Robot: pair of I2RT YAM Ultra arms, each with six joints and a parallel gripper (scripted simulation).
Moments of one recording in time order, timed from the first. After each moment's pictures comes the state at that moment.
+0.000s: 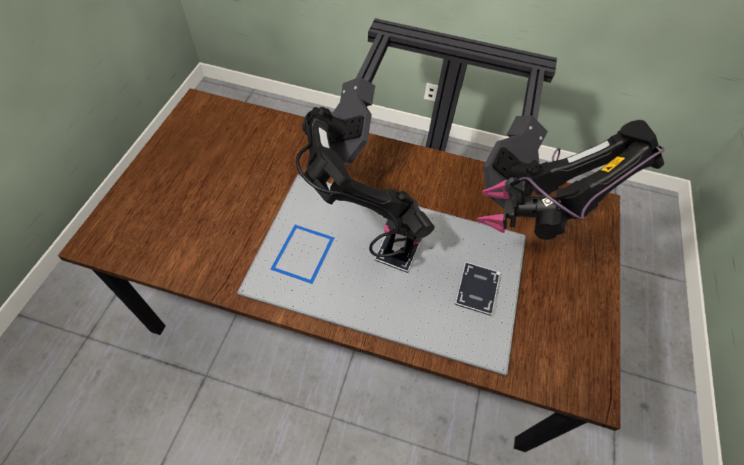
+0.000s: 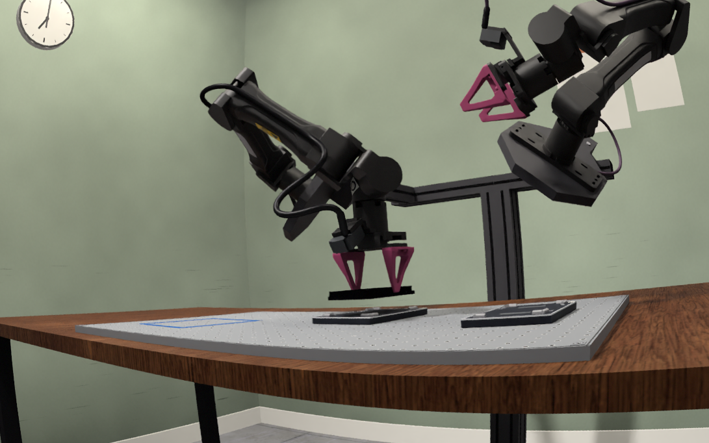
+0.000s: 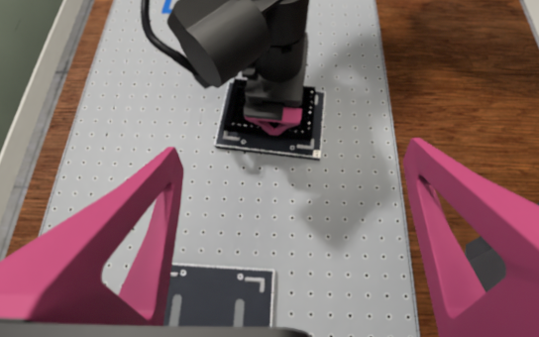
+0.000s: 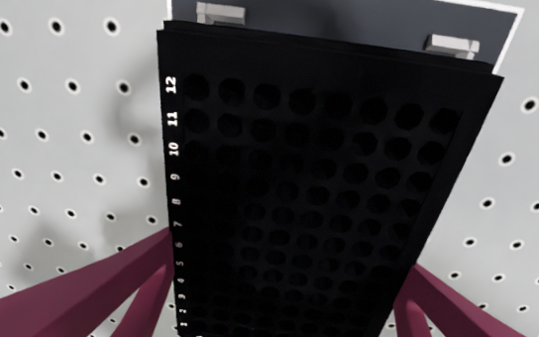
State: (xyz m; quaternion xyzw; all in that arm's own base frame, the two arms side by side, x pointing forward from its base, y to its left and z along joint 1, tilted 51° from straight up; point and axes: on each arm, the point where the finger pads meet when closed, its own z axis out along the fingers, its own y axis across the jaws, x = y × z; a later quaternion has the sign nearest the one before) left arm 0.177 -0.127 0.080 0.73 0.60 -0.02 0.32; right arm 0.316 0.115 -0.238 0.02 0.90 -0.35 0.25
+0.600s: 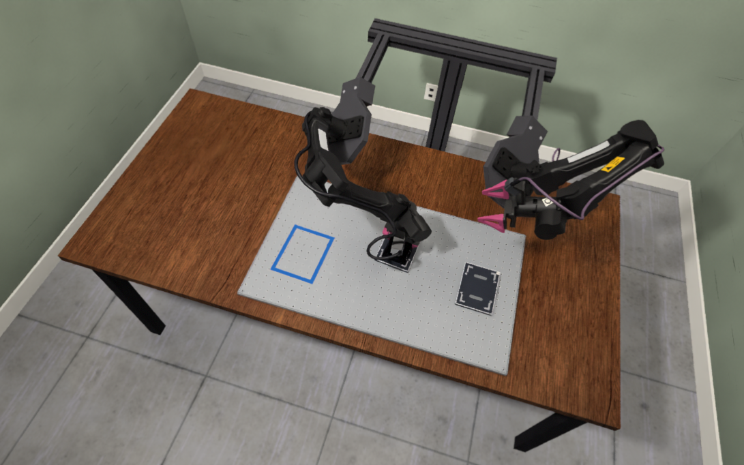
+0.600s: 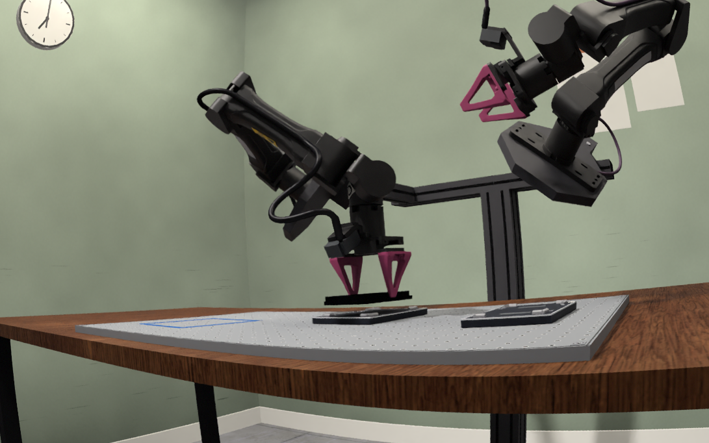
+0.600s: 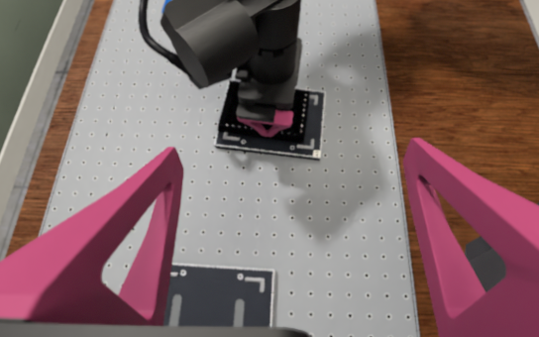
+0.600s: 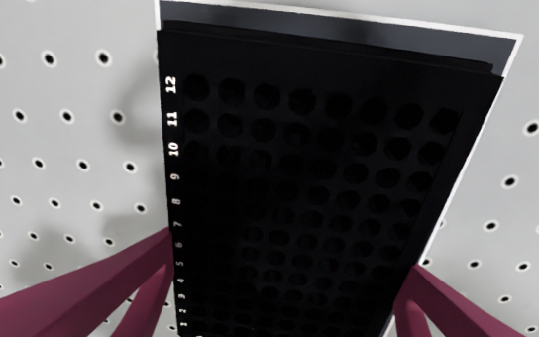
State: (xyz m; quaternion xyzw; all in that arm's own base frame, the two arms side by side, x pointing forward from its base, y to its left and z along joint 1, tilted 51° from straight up) left arm 0.177 -0.127 0.080 0.73 0.60 -0.02 0.32; right arm 0.327 0.111 -0.238 0.03 0.90 -0.34 0.25
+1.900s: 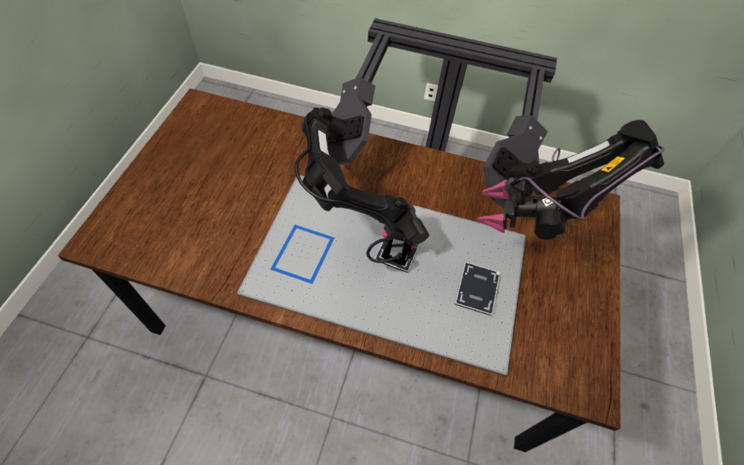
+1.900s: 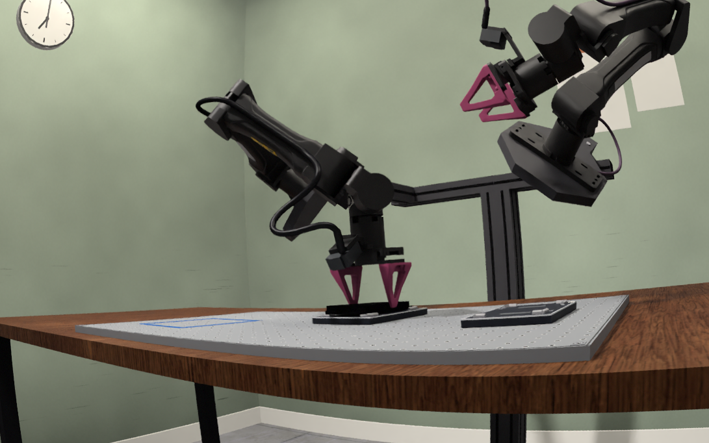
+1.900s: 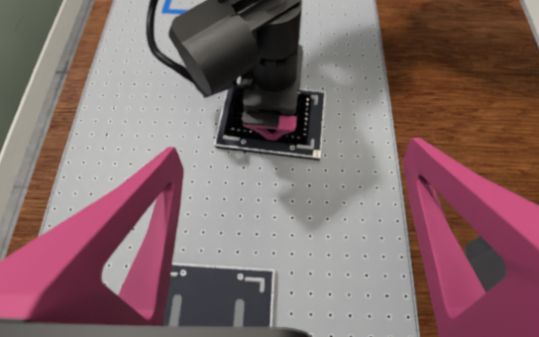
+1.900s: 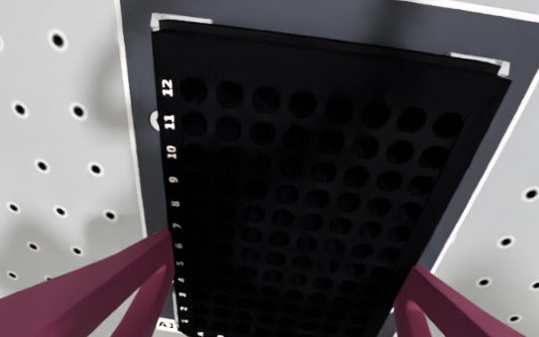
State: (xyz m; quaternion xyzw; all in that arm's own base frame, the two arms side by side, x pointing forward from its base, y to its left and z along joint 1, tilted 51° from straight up) left arm 0.177 -0.127 0.080 0.73 0.60 -0.02 0.32; right arm 0.330 0.096 -0.249 0.02 0.91 -0.35 0.24
